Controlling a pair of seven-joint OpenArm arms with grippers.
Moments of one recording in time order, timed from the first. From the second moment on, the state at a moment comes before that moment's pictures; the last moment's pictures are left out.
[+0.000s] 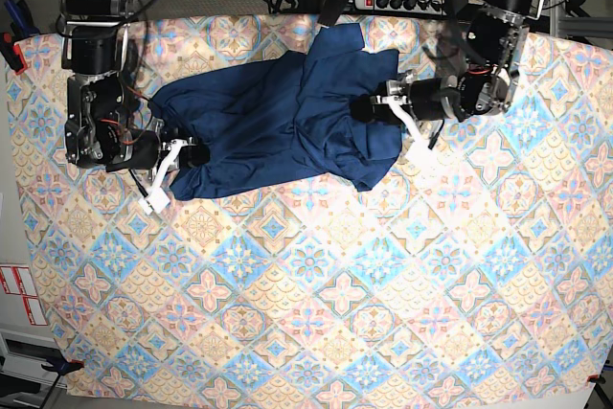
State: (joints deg) left arm 6.6 -18.0 8.6 79.8 -63.3 -19.1 56.0; right arm 10.0 17.0 7.7 57.6 41.7 40.9 -60.4
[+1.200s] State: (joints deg) left arm 7.7 -16.7 8.5 79.6 -54.9 -19.1 55.8; right arm 5.2 8.0 -19.6 92.6 41.0 41.1 -64.8
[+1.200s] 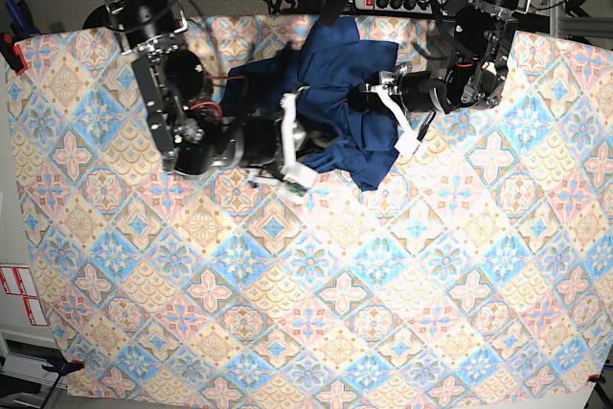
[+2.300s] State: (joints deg) left arm 9.0 -17.0 8.5 79.8 -55.0 -19.2 55.8; right arm 15.2 6.3 -17.0 82.1 30.7 41.0 -60.6
